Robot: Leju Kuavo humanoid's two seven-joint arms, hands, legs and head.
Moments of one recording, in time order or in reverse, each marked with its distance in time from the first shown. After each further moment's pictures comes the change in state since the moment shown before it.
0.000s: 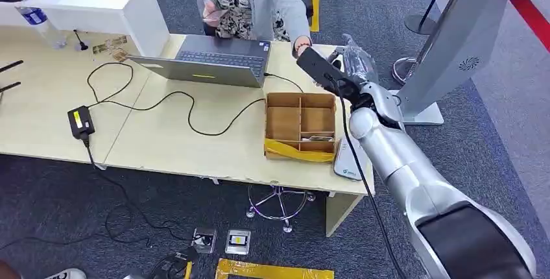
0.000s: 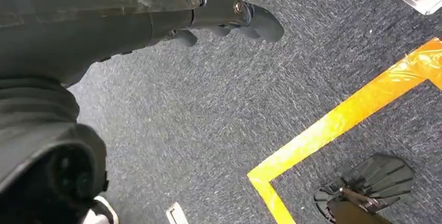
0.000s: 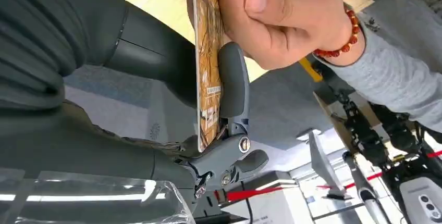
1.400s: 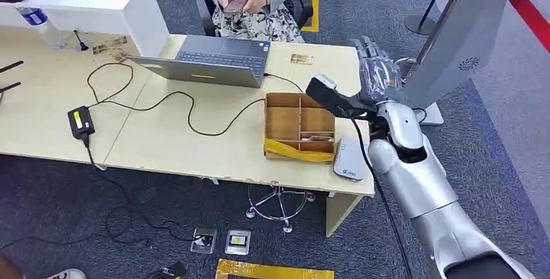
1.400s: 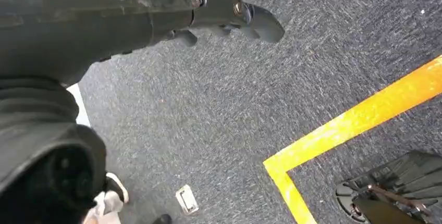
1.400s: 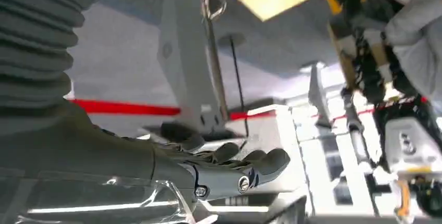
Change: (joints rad) left arm 0.091 0.045 -0.001 0.002 0.091 0.045 -0.028; right arm 0.307 -0.195 -0.015 -0.628 0.398 0.104 0.170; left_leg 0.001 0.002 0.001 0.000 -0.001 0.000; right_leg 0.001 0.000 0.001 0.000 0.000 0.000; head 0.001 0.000
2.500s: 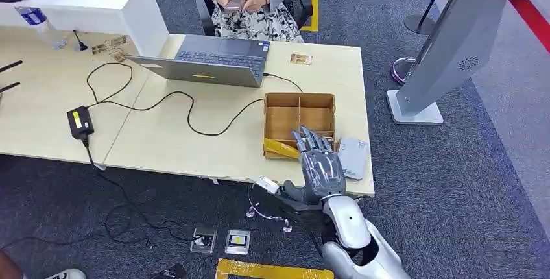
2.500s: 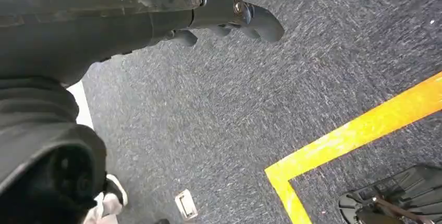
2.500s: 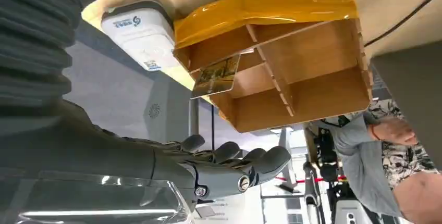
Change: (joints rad) left arm 0.004 -0.012 0.005 0.000 -0.022 0.036 0.017; right arm 0.401 0.066 0.193 -0.276 0.106 0.067 0.115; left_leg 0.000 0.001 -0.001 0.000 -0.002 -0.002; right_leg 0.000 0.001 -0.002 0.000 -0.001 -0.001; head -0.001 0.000
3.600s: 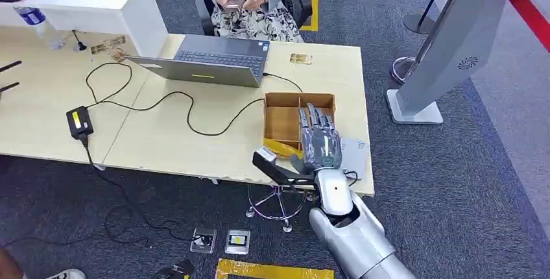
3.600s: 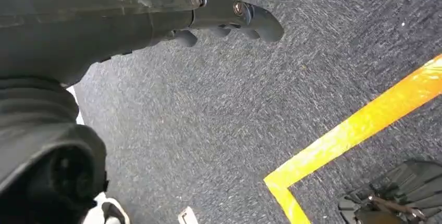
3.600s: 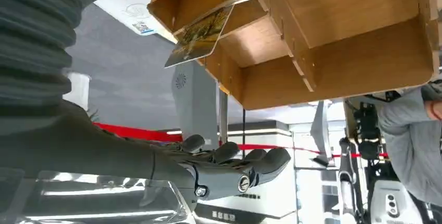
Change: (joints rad) left arm -0.040 -0.024 -0.004 0.000 -0.090 -0.034 0.013; right arm -0.180 0.149 -0.094 0.418 0.163 -0.164 0.014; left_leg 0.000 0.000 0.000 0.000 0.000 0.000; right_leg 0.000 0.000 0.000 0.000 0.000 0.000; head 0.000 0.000
